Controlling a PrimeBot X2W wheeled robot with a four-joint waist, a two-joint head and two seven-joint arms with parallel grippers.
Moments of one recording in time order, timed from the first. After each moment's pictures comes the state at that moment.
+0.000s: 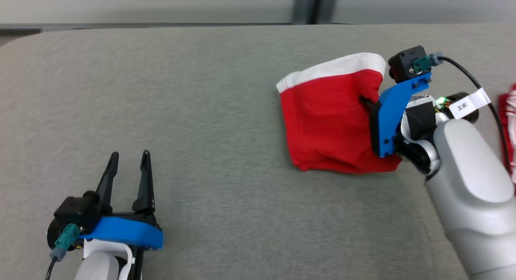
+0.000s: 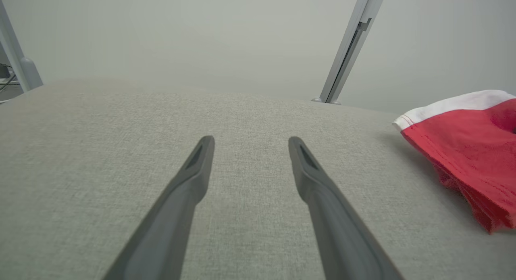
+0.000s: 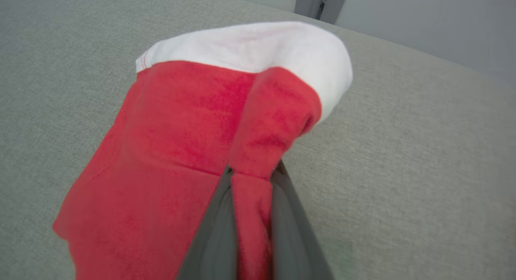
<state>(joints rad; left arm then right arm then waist) -0.18 0.15 -0.11 0.32 -0.34 -0.12 -0.26 -0.75 -0.17 0.21 0.54 0.26 0.13 0.59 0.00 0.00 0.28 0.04</state>
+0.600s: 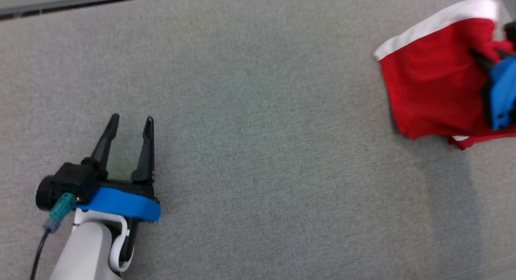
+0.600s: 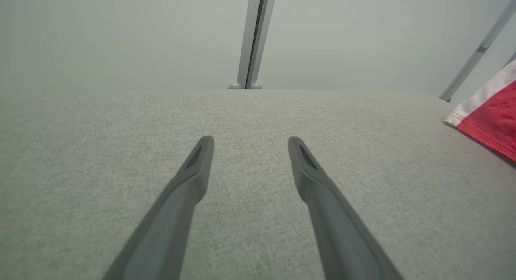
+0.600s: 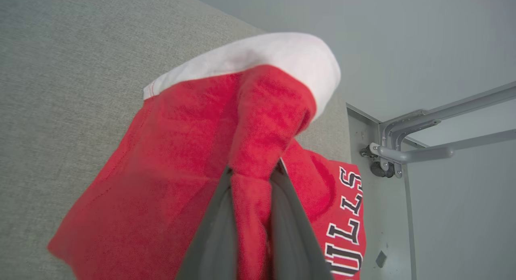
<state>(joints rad) -0.27 0.21 -0.17 0.25 -0.31 -0.13 -0.22 -0.82 -0.64 0.41 0.47 0.38 0.13 0.37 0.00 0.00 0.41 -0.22</state>
